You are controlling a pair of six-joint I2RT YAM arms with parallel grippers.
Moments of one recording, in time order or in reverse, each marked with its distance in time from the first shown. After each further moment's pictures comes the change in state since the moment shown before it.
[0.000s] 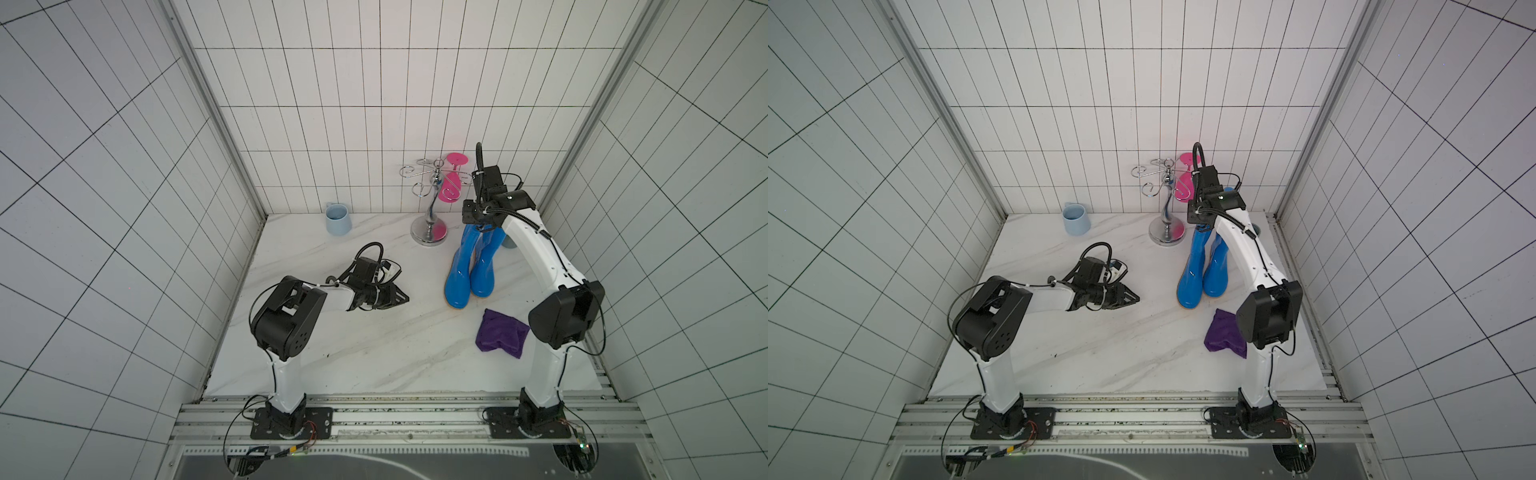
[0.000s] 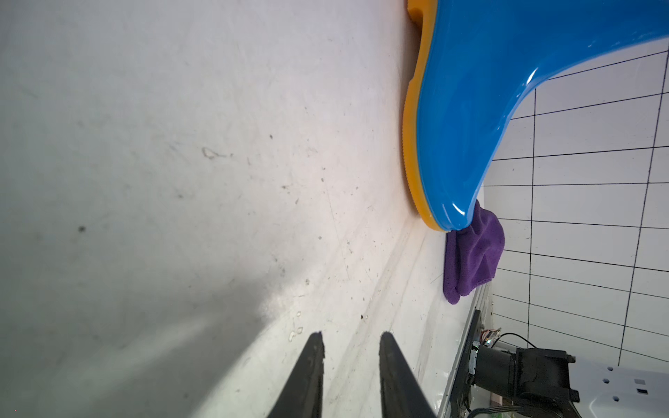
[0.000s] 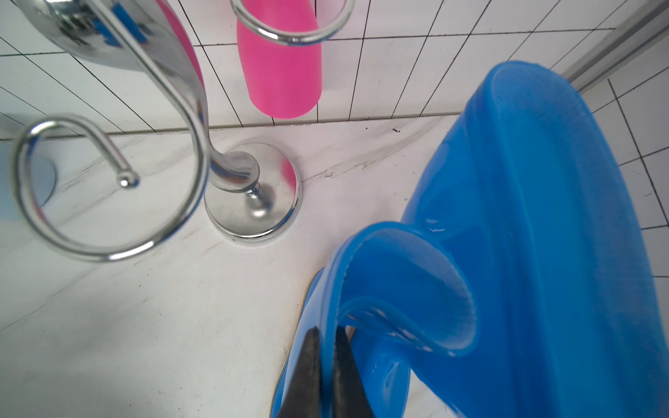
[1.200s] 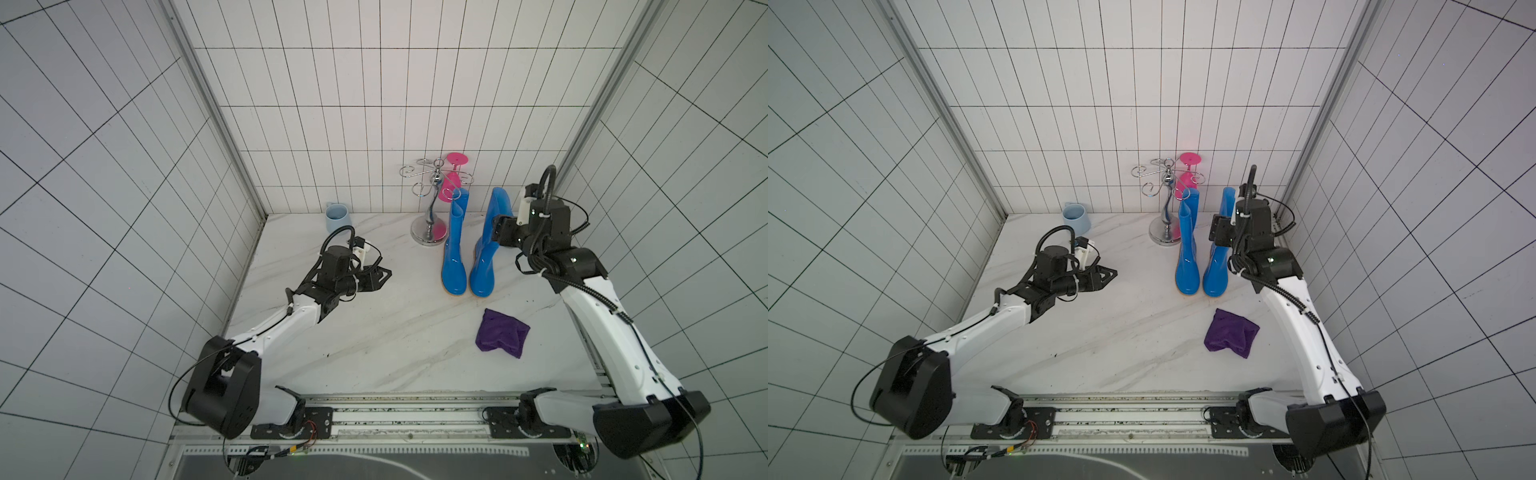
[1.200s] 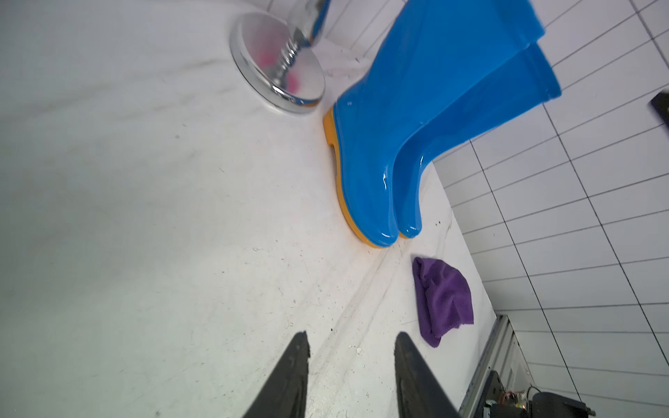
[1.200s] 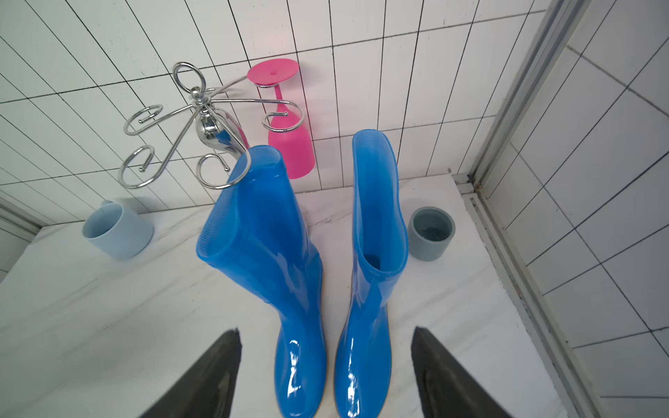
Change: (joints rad) left arm 0.073 -0.619 -0.137 -0.136 -0.287 0.079; right arm -0.066 -0.770 -0.865 0.430 -0.047 -0.012
